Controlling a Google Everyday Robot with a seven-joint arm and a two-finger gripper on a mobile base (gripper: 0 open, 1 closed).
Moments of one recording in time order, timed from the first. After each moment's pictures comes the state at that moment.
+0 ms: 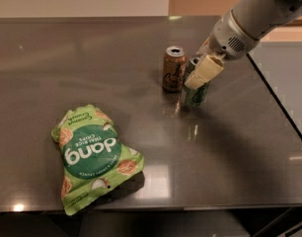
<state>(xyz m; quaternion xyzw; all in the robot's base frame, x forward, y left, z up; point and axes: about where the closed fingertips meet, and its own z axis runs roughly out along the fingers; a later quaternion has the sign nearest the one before) 0.564 -0.116 0.924 -0.58 0.76 0.13 0.24</state>
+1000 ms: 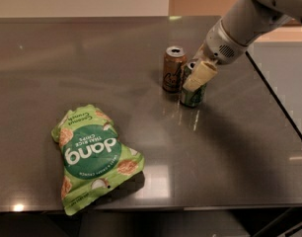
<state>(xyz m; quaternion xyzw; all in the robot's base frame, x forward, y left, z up) 0.592 -0.117 0.895 -0.59 0.77 0.11 0.23</state>
